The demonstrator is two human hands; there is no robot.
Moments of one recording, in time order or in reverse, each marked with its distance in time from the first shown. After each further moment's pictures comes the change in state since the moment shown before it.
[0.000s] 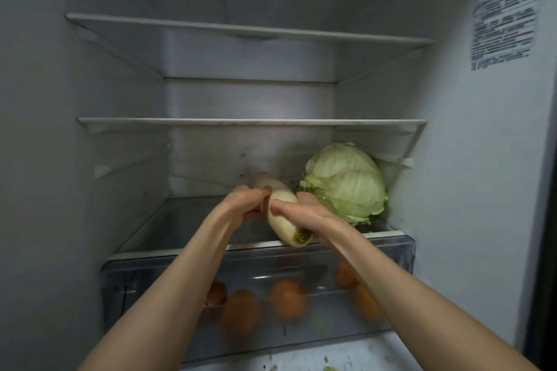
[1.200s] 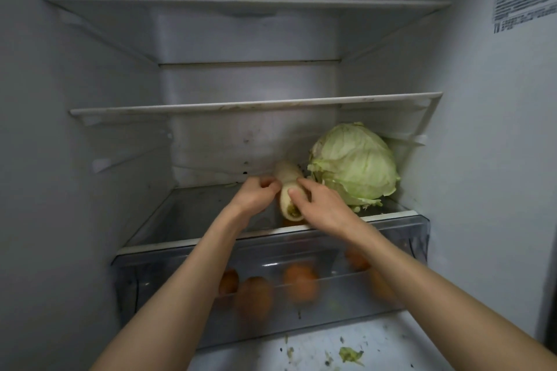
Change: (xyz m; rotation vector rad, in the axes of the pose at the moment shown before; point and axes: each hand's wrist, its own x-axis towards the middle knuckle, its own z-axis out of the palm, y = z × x) left_hand -0.008 -0.014 -0.001 0.312 -0.077 0.233; right_hand -0.004 0.021 0.001 -0.406 0.091 -0.319
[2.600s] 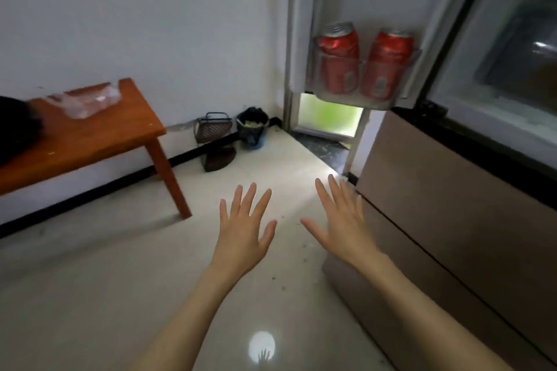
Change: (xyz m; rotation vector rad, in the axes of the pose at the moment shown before) left_hand -0.798 -0.066 0.039 0.978 0.587 -0.860; right_hand -0.565 -0.120 0.131 -0.001 -0.824 -0.830
